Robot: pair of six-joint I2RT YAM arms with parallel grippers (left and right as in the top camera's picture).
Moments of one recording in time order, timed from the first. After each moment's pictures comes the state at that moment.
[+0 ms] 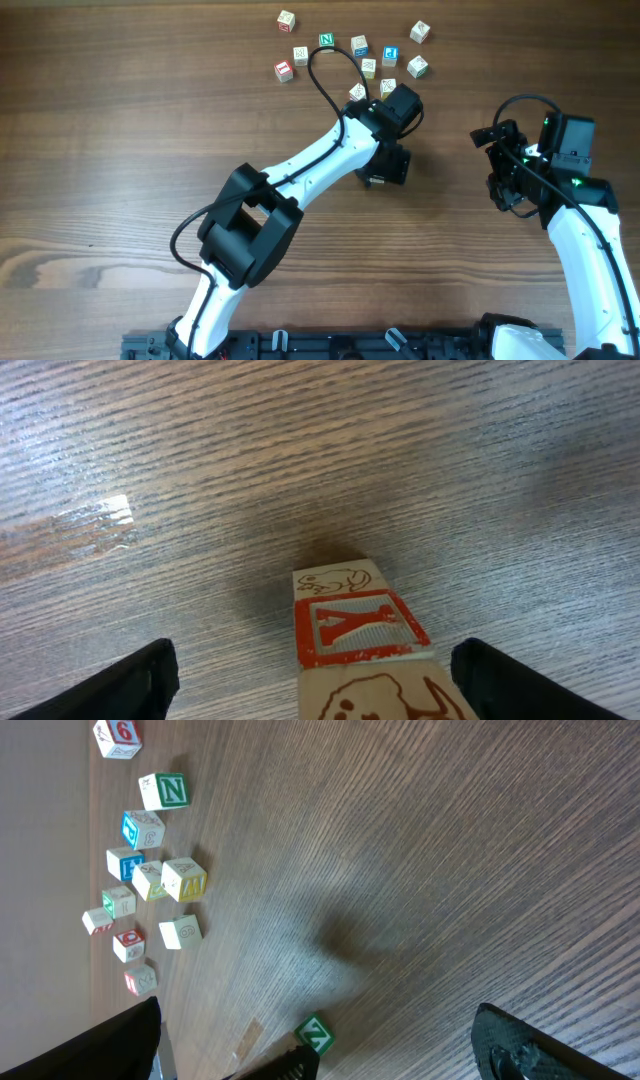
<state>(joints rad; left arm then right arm) -0.77 2.20 1.75 -0.93 0.02 -0.48 -0.17 1.26 0.85 -0.59 -0.29 0.99</state>
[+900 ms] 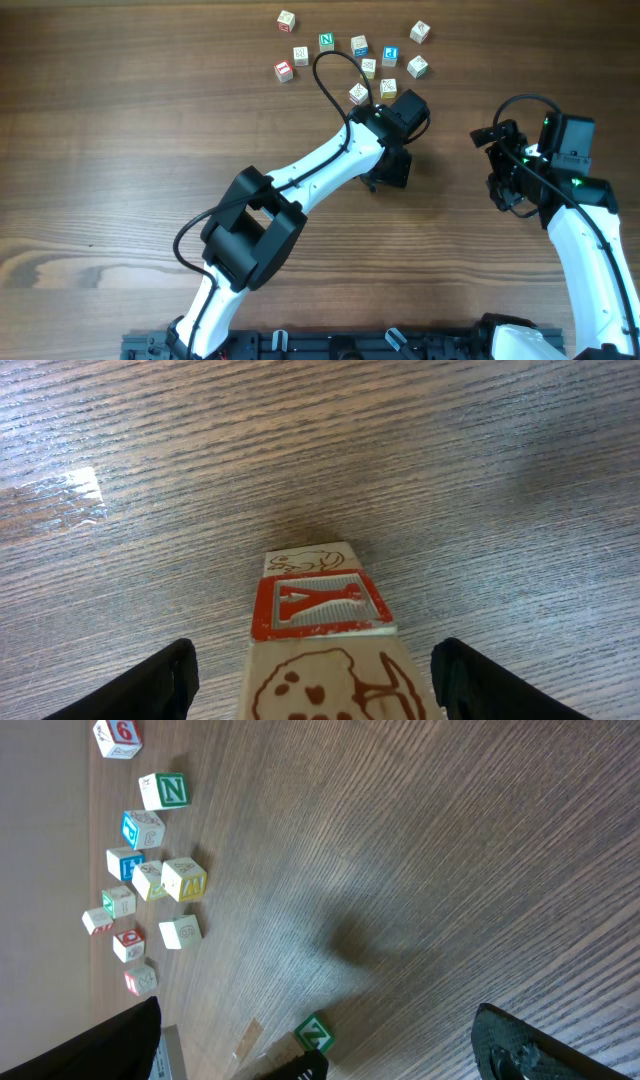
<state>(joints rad) -0.80 2.20 1.75 -0.94 0.01 -0.54 -0.17 1.26 0.85 -0.59 -0.29 0.99</state>
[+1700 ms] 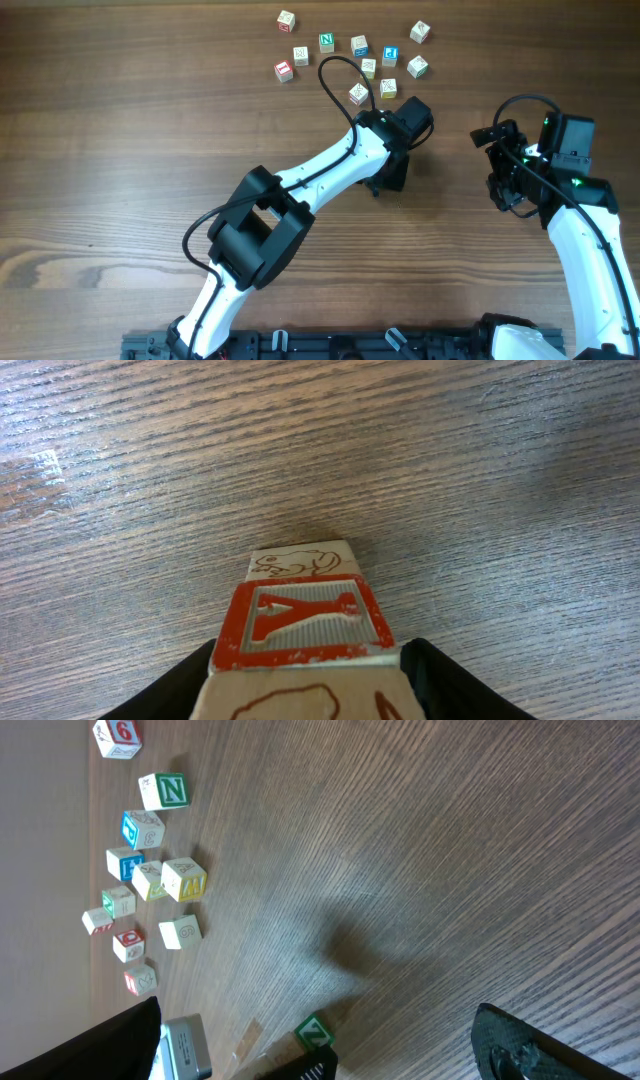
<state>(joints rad) -0.82 2.23 1.75 -0.94 0.00 -0.56 -0.17 1.26 0.85 -0.59 -0.29 0.99</state>
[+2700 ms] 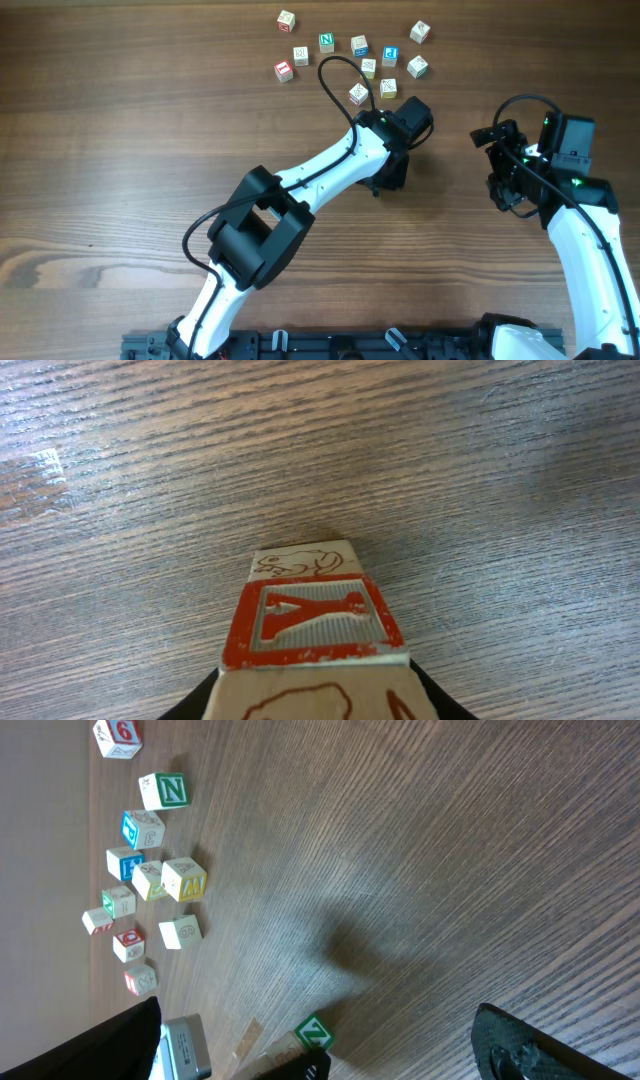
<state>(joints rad) -0.82 2.23 1.75 -0.94 0.00 -0.57 -0.17 1.26 0.85 -0.59 -0.29 0.99</state>
